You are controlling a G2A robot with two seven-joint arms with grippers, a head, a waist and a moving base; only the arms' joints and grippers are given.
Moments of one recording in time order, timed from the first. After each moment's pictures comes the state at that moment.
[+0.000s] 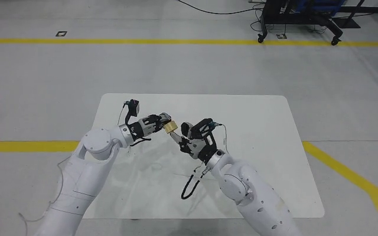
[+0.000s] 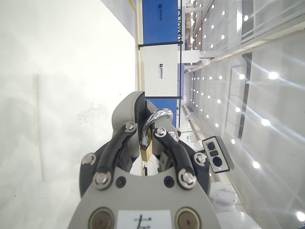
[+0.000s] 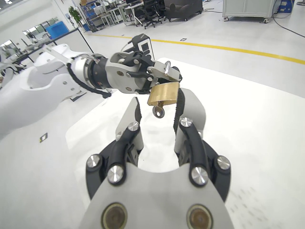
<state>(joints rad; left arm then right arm) 1.09 -1.10 -1.19 -1.43 -0.35 0.06 -0.79 -1.41 -1.34 1.02 -1.82 -0.98 -0.15 0.24</state>
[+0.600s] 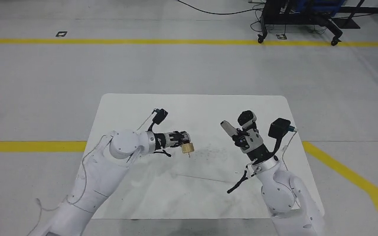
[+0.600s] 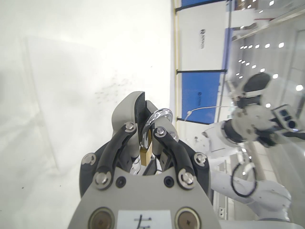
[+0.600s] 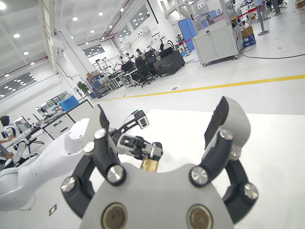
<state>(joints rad) 0.99 -1.13 -0.93 -1.47 -0.03 0.18 -0.88 -1.69 -1.30 1.39 -2.04 -0.76 -0.26 0.03</state>
